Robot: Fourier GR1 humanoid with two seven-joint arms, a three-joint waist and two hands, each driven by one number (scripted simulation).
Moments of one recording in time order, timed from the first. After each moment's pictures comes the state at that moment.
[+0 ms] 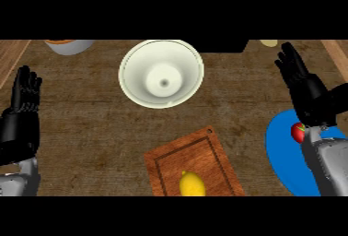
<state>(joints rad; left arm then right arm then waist) -0.11 0.33 0.04 -1.61 0.04 0.28 -0.16 -0.36 -0.33 0.04 -1.52 -0.13 -0.10 0.15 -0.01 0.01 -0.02</state>
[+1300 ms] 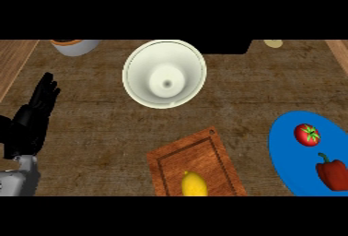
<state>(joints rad) -0.13 0.36 0.02 -1.56 0.10 0.16 0.12 -0.19 -0.99 -0.16 -1.06 0.12 0.41 -0.81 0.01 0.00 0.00</state>
